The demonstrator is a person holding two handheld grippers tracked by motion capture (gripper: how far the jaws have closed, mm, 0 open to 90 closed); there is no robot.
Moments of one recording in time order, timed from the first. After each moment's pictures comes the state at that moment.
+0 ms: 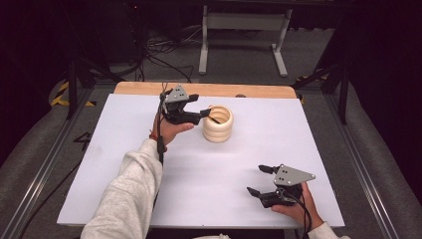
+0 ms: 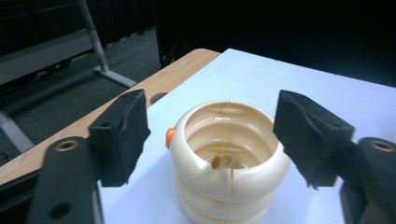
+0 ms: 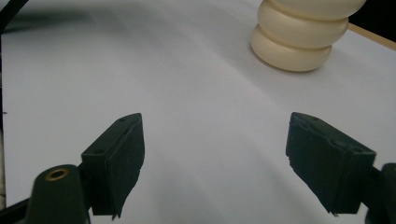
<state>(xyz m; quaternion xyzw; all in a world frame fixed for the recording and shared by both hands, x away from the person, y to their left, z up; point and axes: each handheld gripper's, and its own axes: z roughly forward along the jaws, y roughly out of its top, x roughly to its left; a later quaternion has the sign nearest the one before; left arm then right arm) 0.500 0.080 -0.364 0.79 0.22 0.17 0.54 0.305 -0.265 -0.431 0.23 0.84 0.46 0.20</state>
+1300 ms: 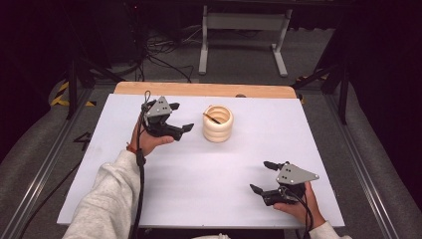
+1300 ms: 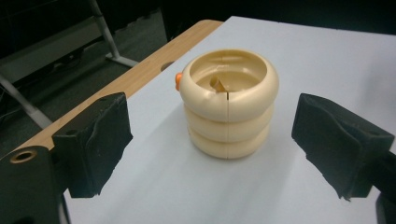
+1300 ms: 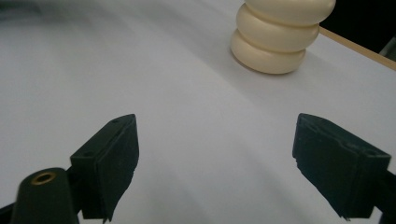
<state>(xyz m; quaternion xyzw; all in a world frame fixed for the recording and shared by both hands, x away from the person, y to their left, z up) 0.461 0.125 -0.368 0.82 0.20 0.20 0.50 0.306 -0.272 -0.428 0.24 0.83 0.45 0.23</state>
